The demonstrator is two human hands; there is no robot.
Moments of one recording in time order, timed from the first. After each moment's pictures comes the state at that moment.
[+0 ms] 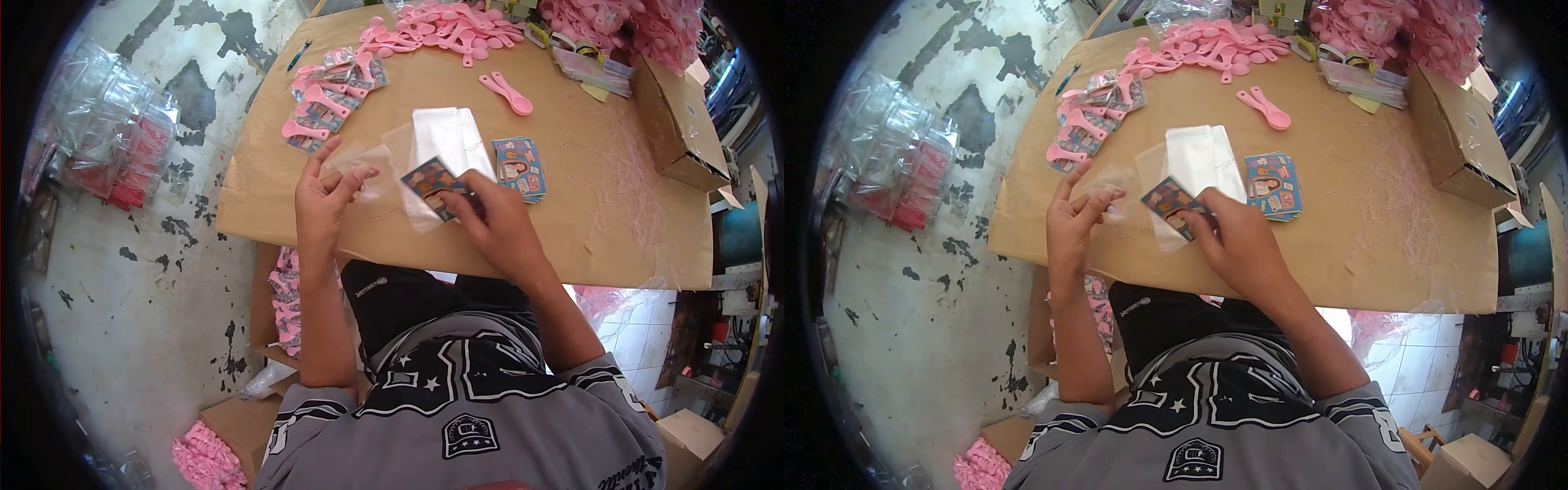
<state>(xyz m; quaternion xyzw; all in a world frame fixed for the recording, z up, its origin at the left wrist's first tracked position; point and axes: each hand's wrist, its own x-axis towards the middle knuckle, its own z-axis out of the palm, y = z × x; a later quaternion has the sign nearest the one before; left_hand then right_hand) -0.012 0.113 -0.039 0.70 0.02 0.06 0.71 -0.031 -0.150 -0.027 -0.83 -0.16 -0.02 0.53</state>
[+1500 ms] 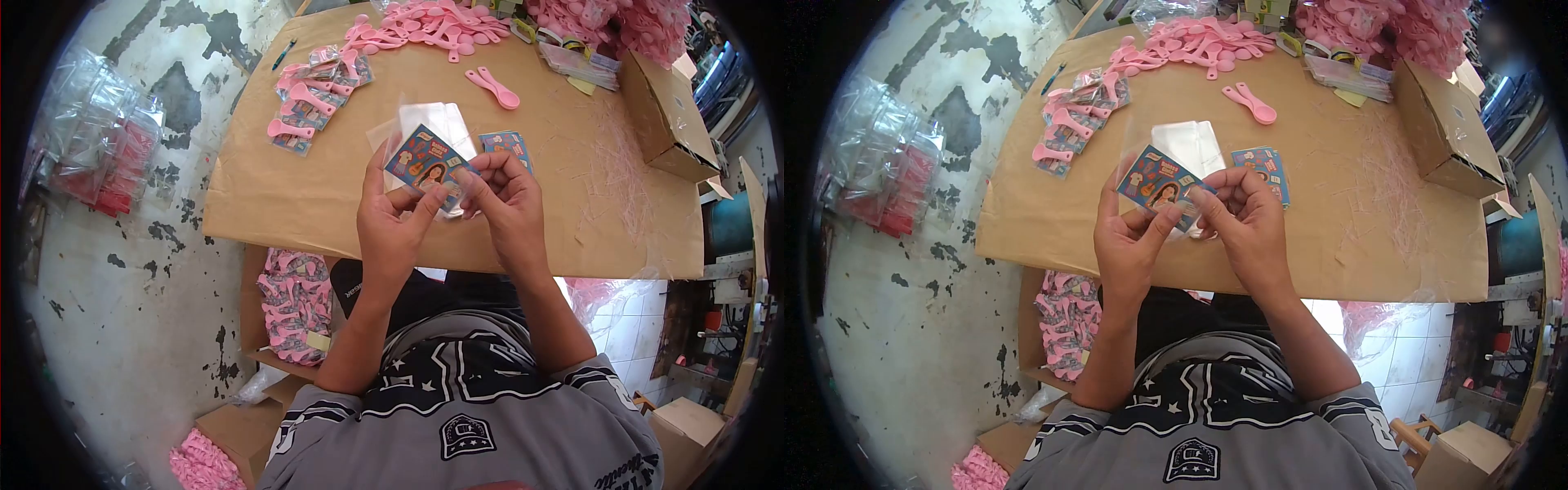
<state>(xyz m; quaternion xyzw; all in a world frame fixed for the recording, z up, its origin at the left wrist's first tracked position) -0.048 0.006 -0.032 0.61 -0.05 0.08 0.78 -0.035 -0.153 -0.034 -0.57 -0.05 -0.02 0.82</state>
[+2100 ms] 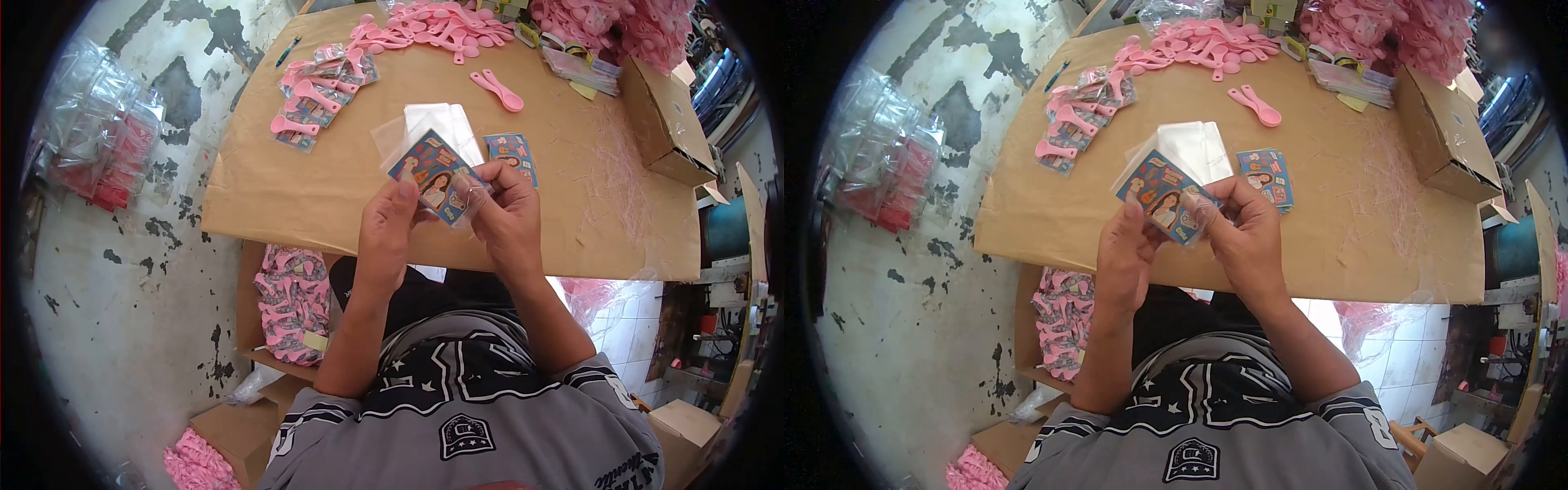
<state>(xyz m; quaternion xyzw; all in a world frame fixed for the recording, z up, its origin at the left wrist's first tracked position) -0.052 0.031 -0.052 0.50 -0.04 -0.03 0.87 -0.047 -0.141 -0.025 -0.58 -0.02 0.01 0.81</state>
